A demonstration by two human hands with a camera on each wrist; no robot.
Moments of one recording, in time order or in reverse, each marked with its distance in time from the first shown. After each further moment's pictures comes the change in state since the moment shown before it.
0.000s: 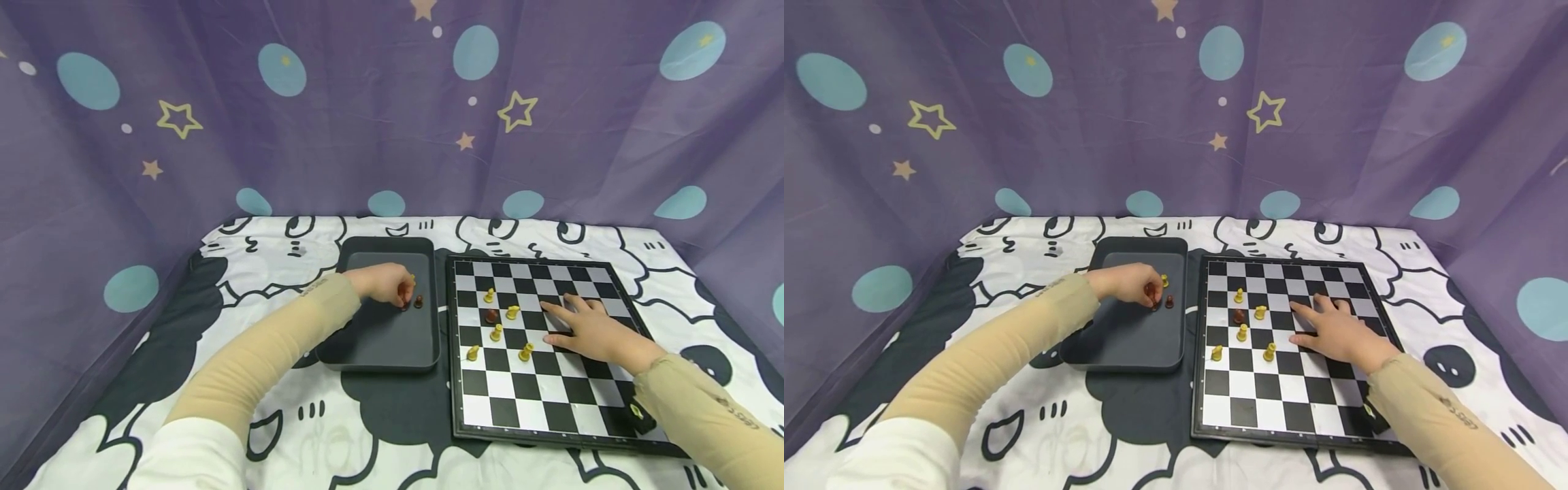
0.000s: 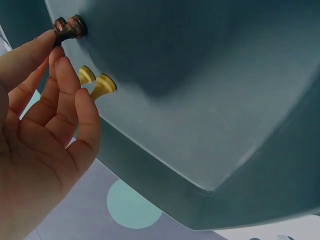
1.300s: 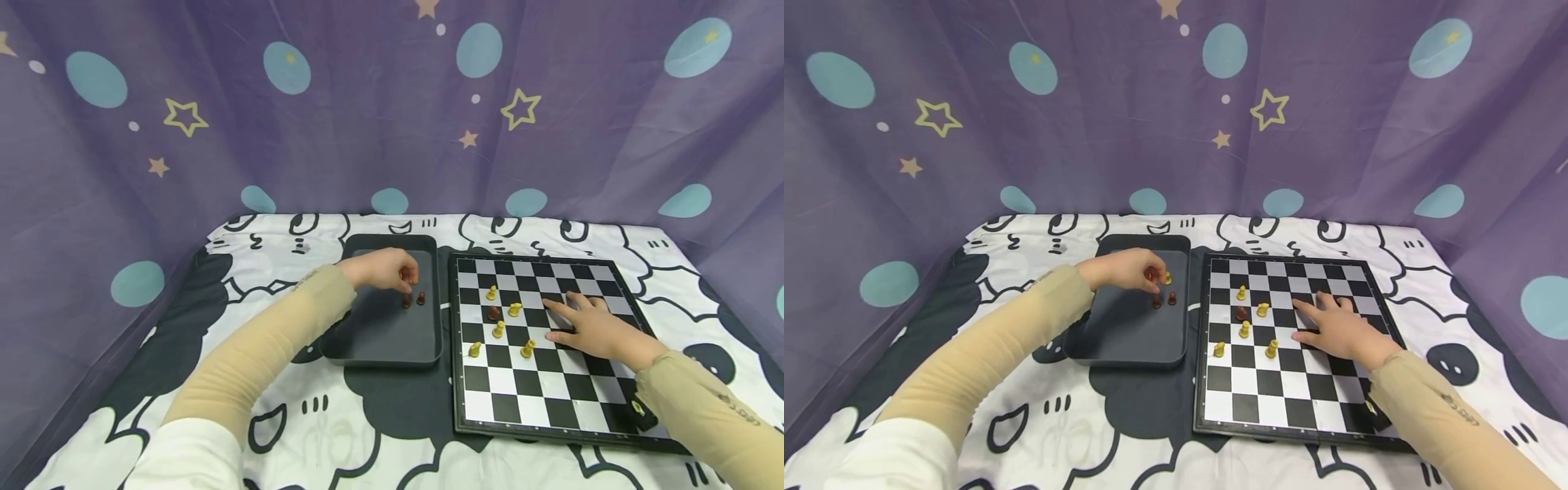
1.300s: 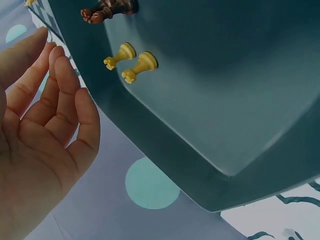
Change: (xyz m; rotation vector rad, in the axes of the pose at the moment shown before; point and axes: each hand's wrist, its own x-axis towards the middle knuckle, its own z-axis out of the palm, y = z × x) left_hand -0.016 0.011 -0.020 -0.108 0.073 -0.051; right_hand 0.001 0.001 -0.001 0.000 -0.012 0.009
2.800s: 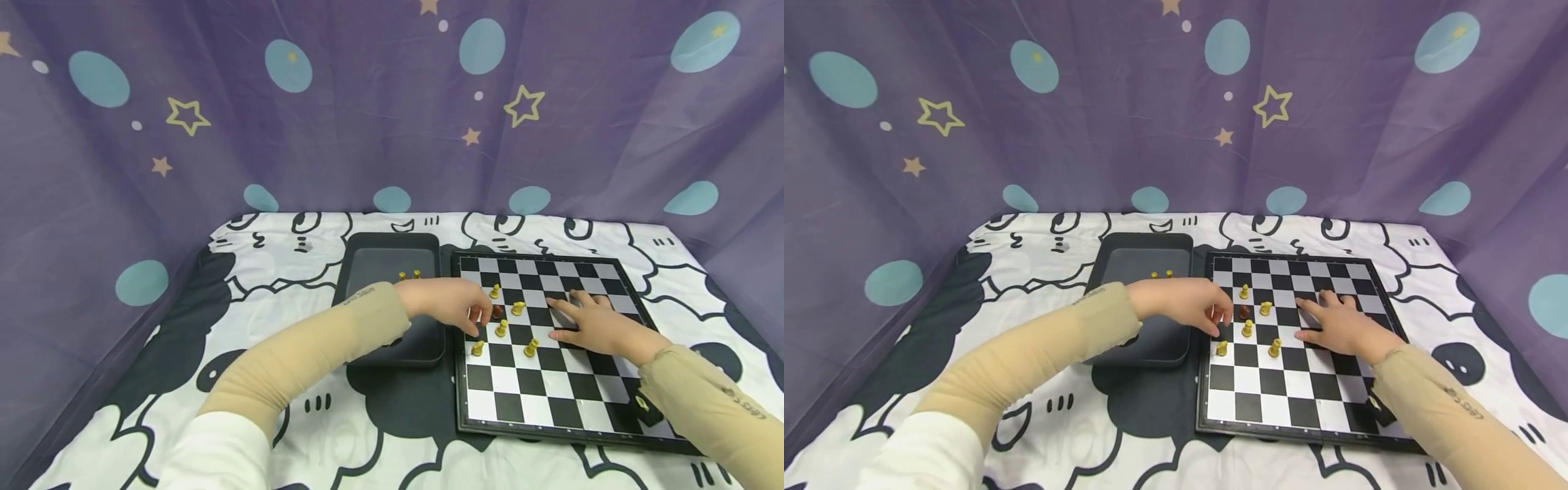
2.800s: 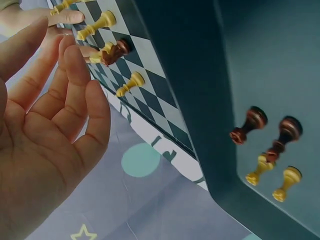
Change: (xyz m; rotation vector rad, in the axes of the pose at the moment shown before) left_hand 0.019 0.094 0.030 0.100 -0.180 0.261; right_hand 0.005 -0.003 -0.005 -0.026 -0.040 0.015
